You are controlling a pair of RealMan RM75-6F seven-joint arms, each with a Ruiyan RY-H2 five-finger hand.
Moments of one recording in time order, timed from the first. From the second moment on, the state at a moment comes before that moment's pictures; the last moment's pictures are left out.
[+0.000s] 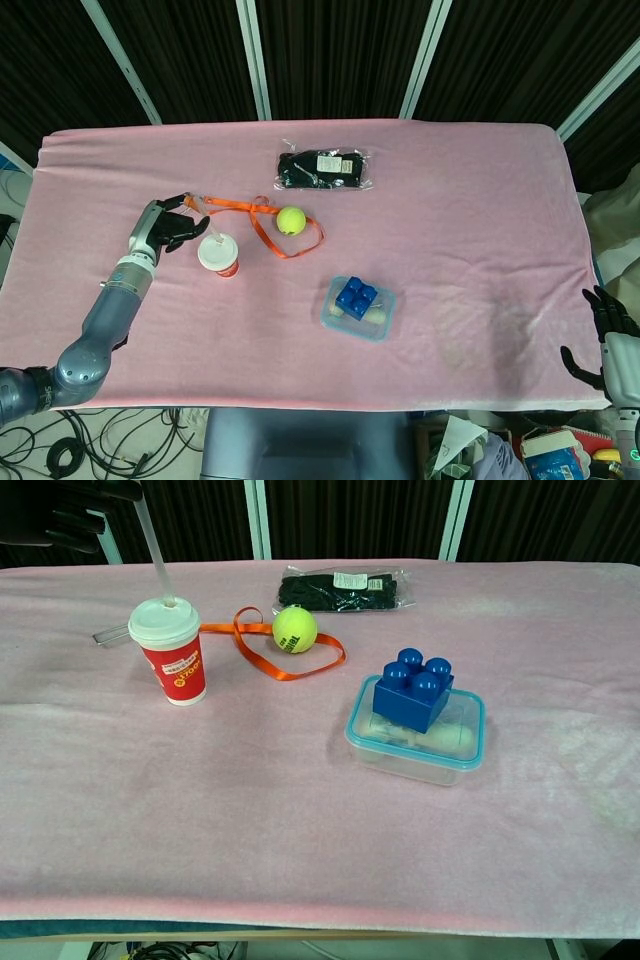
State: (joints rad) left arm -0.78 -1.21 -0.54 -1.81 0.25 0.85 -0.30; right arm 0.04 -1.07 0.10 -1.66 -1.37 1.43 0.08
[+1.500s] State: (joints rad) left arm -0.77 -1.23 -0.50 -1.77 0.29 0.84 -0.27; right arm 0.04 -1.07 0.10 -1.67 -1.36 1.43 0.09
